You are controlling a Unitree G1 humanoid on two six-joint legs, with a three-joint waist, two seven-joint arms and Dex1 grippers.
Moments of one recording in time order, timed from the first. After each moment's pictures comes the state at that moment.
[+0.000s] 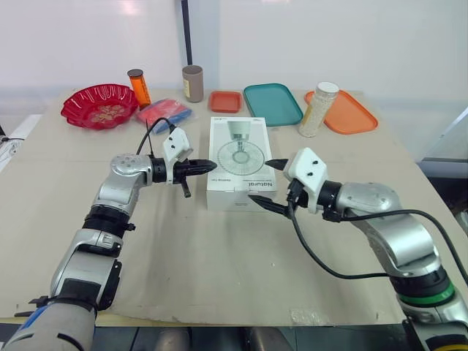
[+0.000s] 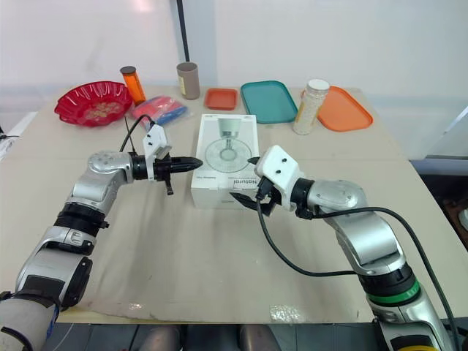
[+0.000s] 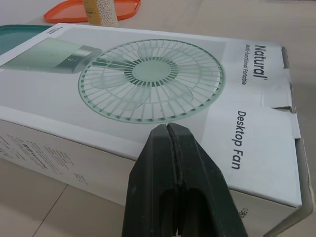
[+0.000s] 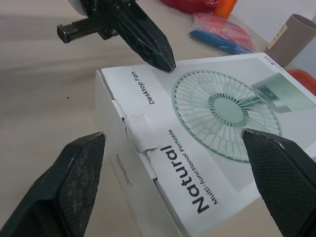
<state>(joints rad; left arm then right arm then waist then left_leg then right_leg) -0.88 0.43 -0.12 0.61 -0.20 0.06 -1.14 -0.51 -0.68 0.18 -0.38 0.27 0.57 0.72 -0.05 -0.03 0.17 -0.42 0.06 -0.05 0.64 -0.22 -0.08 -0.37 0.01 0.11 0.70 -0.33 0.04</state>
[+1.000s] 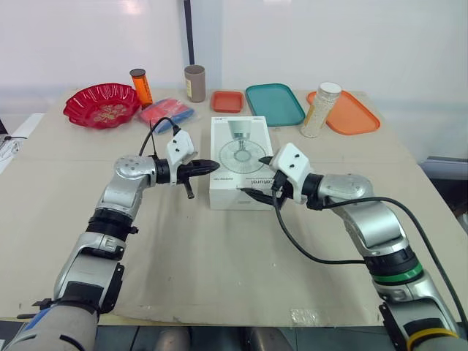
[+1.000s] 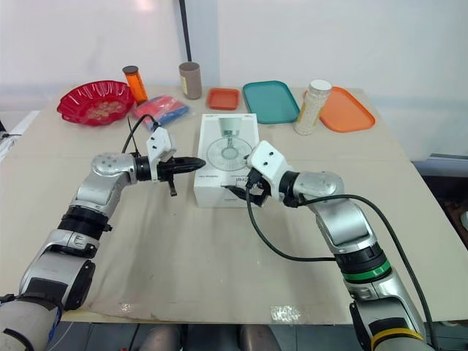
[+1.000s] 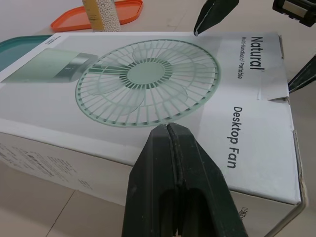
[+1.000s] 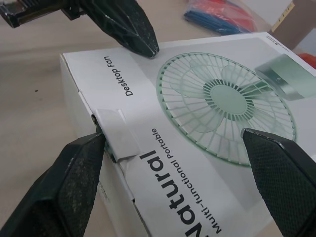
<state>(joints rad) -0.85 0.40 -0.12 0.58 -0.17 0.01 -1.11 -0.60 -0.57 0.18 -0.17 0.17 0.53 0.75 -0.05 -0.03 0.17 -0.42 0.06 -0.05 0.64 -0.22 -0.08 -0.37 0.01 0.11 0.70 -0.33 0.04</state>
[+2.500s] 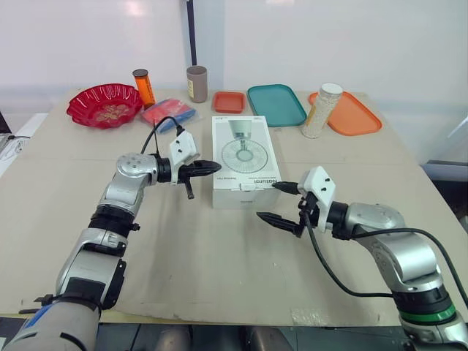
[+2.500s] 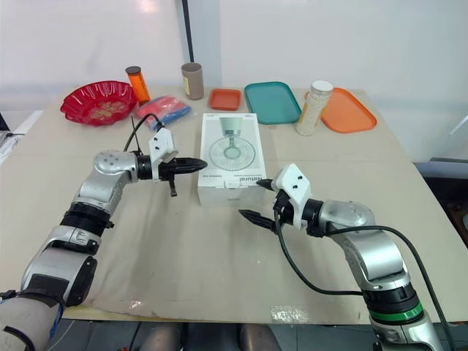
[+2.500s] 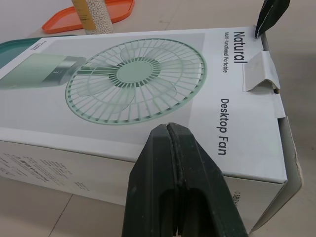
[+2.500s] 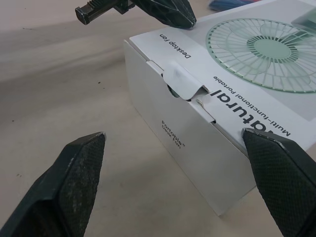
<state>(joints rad) -0.90 0.40 -0.12 0.64 -0.14 -0.04 -1.14 -0.32 -0.65 0.04 -0.35 0.38 0.58 0.82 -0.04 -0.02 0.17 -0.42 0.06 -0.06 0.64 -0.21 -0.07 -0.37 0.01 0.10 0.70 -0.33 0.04</state>
